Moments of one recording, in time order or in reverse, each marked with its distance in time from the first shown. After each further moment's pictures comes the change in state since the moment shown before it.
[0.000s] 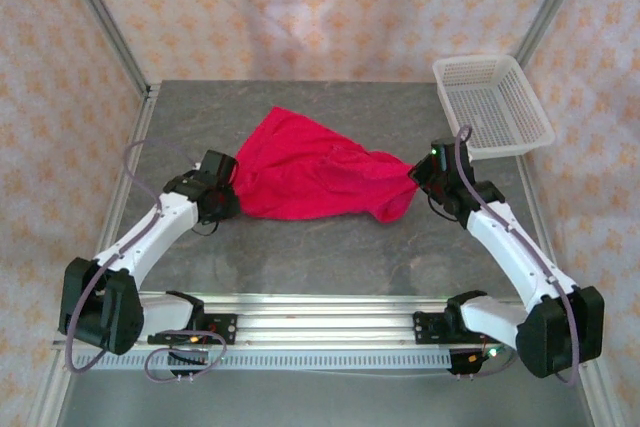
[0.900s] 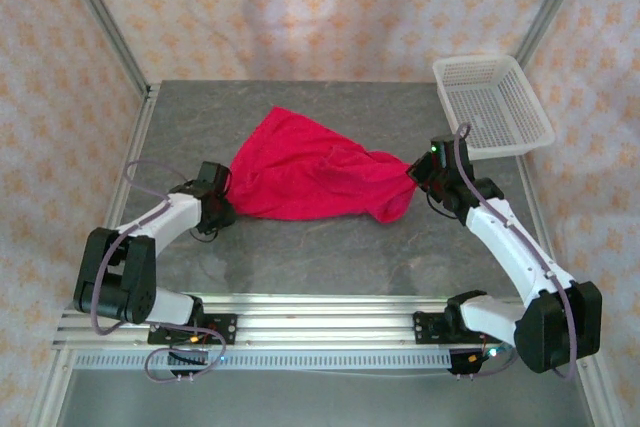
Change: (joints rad) left arm 0.120 0.156 -0.133 0.217 0.036 -0.070; right arm -0.008 0.021 0.011 0.007 -0.046 0.000
